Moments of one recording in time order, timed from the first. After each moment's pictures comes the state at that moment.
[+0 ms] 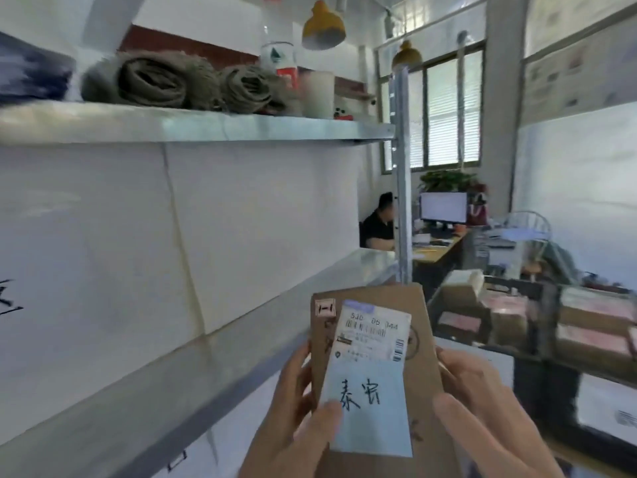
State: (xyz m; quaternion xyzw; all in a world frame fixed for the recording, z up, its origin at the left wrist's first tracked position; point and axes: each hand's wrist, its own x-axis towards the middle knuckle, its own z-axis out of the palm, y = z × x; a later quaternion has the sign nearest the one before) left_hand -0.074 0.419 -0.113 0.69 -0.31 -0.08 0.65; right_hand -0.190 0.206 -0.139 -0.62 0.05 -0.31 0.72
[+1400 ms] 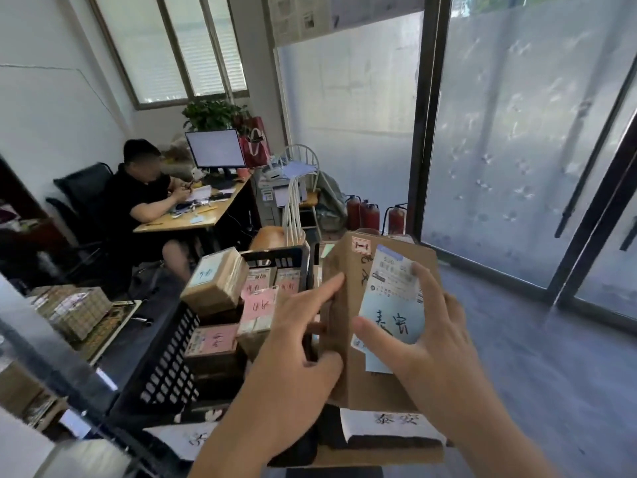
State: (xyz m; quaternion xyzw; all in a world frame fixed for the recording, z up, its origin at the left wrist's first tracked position) left_hand -0.024 -0.195 -0.156 0.64 -0.55 -0.30 0.44; right_hand -0.186 -0.269 -0.175 -0.69 0.55 -0.30 0.36
